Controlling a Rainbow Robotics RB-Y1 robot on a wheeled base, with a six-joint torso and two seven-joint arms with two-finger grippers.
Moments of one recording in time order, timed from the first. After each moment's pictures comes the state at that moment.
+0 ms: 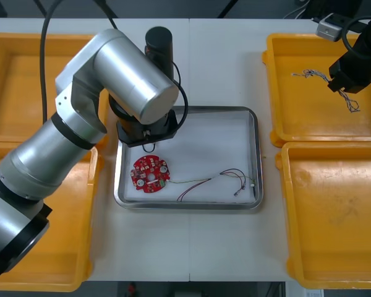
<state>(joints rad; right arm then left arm) -0.91 -0.81 0.10 -1.50 -0.93 1.86 1.91 -0.84 0.36 -0.52 -1.68 0.48 1.83 -0.47</state>
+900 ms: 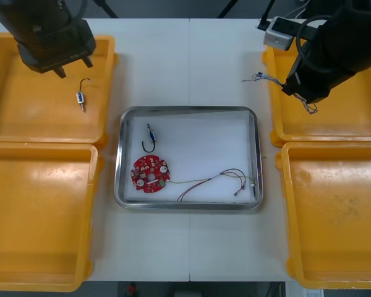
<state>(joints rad) -0.91 -0.82 0.25 -1.80 -1.11 1.76 1.91 -1.07 0.76 -0.30 -1.56 0.84 1.89 -0.53</state>
